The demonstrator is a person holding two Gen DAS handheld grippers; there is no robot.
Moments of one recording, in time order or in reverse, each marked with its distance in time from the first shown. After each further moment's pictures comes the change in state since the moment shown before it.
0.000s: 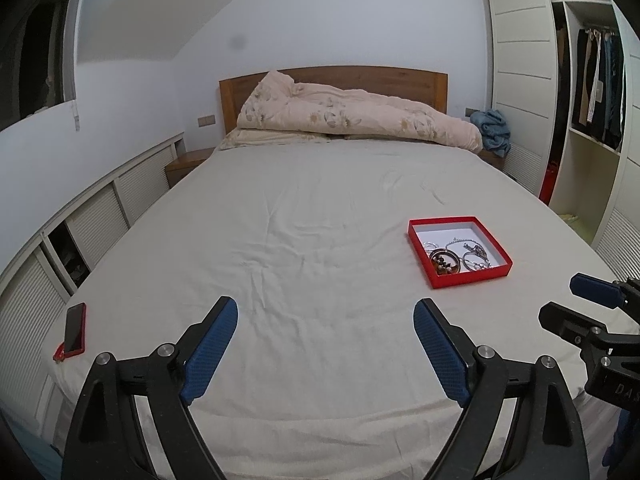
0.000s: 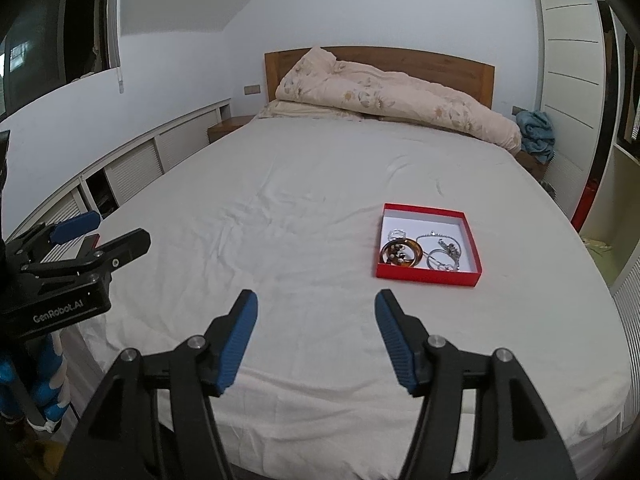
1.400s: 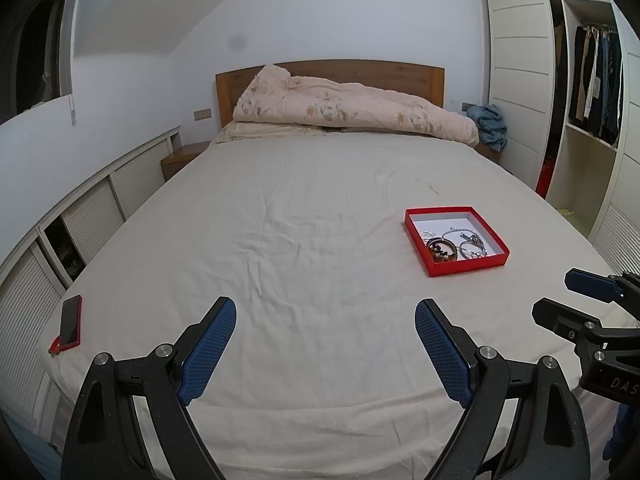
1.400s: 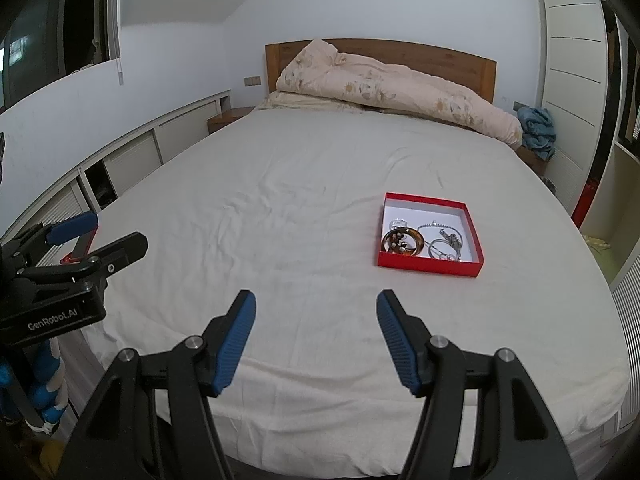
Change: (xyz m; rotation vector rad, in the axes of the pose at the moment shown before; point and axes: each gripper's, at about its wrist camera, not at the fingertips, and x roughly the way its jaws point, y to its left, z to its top) left arm -0.001 0.000 -0.011 0.001 0.023 -0.015; right arm 0.005 0.004 -0.009 -0.007 0.031 -0.003
